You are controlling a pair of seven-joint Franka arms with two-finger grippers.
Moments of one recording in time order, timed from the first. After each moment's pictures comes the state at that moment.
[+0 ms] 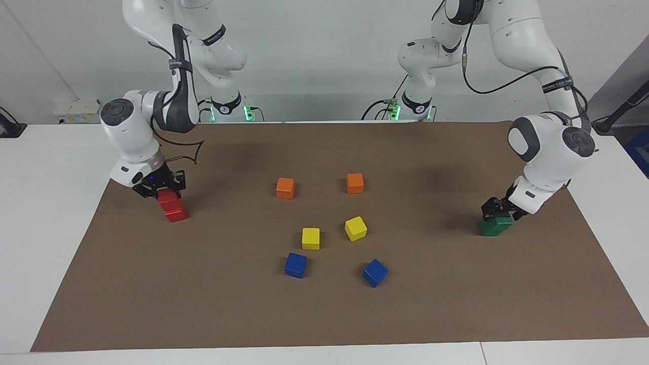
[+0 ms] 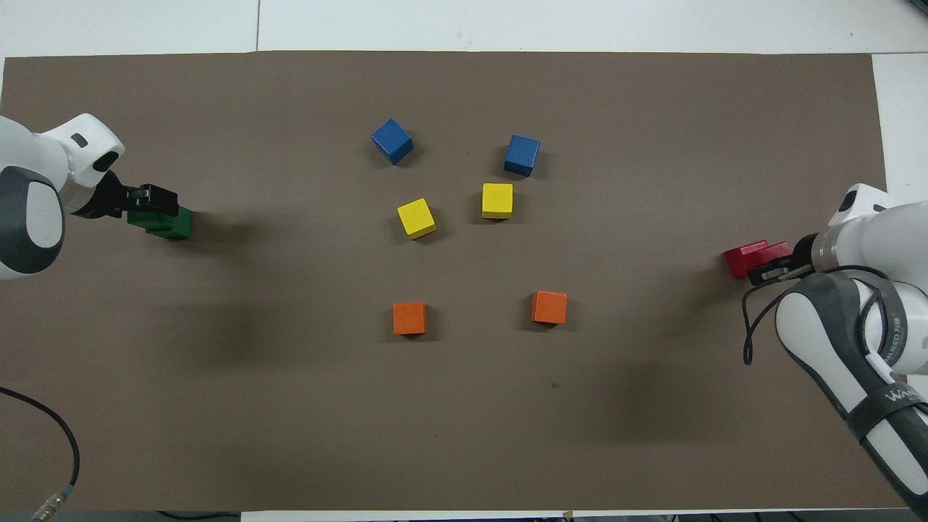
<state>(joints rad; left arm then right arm) 0.10 0.31 -0.03 -1.81 -0.01 2.12 0.14 -0.27 0.04 0.12 -2.25 -0.07 2.32 -0.39</state>
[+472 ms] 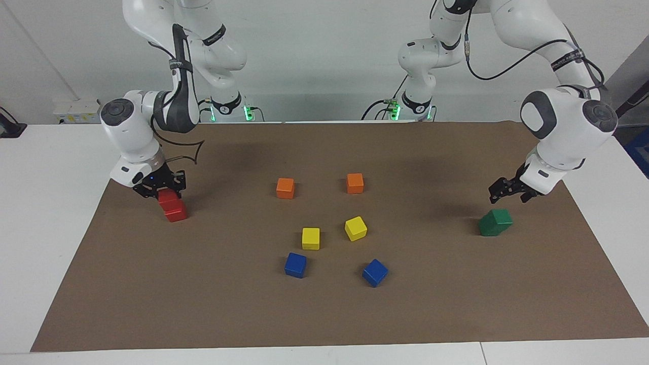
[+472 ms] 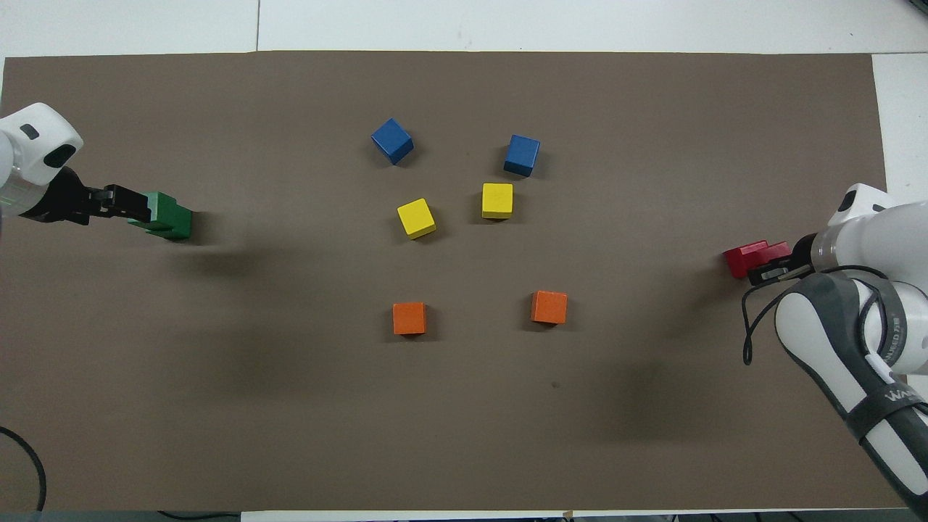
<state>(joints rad) 0.10 0.19 -0.02 -1.76 -0.01 1.91 0.14 -0.27 0.04 0.12 -2.25 -0.07 2.32 -0.39</state>
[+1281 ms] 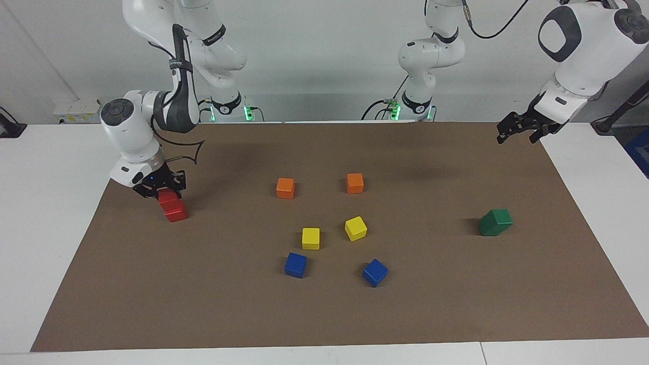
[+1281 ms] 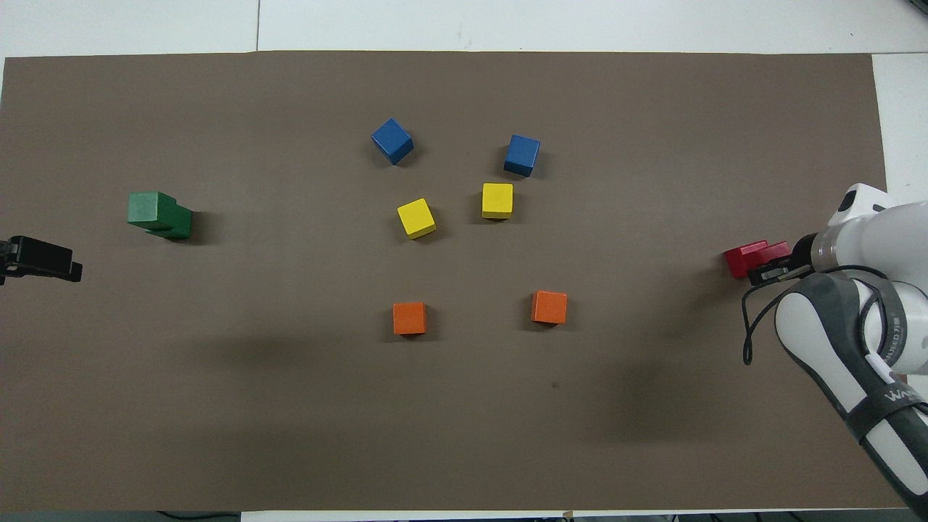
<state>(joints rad) 0.10 -0.06 0.00 -1.76 -0.01 1.59 0.14 -0.27 0.04 0.12 -2.25 -0.07 2.32 -0.39</state>
